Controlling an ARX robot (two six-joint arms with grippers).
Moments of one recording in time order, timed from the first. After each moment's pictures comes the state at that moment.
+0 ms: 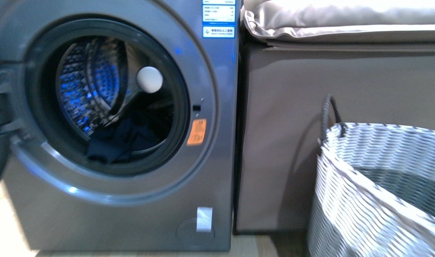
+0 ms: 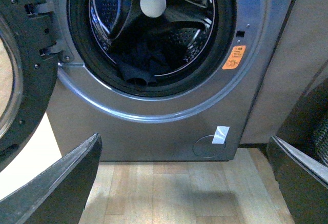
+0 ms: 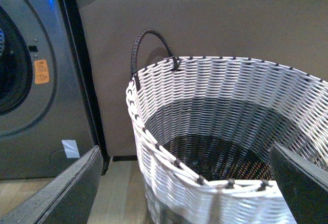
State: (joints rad) left arm 0.00 0.00 0.01 0.00 0.00 0.00; right arm 0.00 0.00 0.01 0.00 0.00 -0.01
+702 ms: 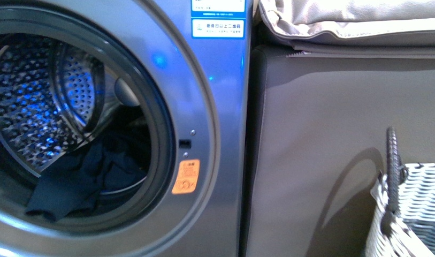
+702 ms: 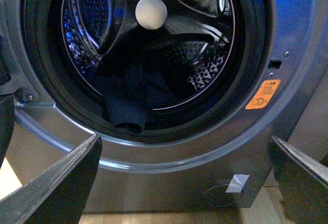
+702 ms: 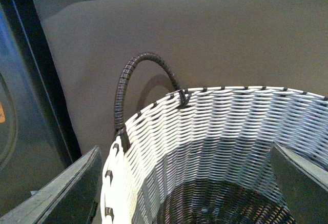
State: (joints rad) left arm 0.00 0.00 0.01 0.00 0.00 0.00; right arm 0.00 0.00 0.01 0.00 0.00 -0.01
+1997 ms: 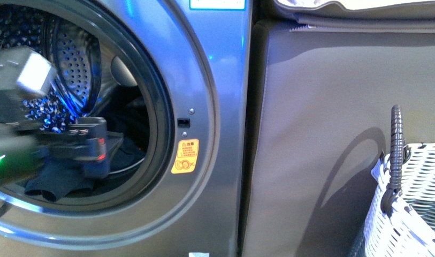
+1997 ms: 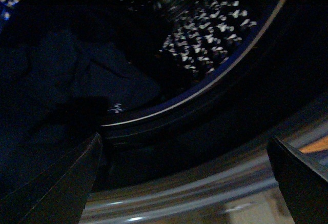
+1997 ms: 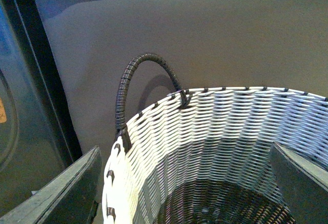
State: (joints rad) left arm -0.04 1.69 0.67 0.81 0.10 0.00; right arm 0.00 0.00 0.01 0.00 0.00 -0.01
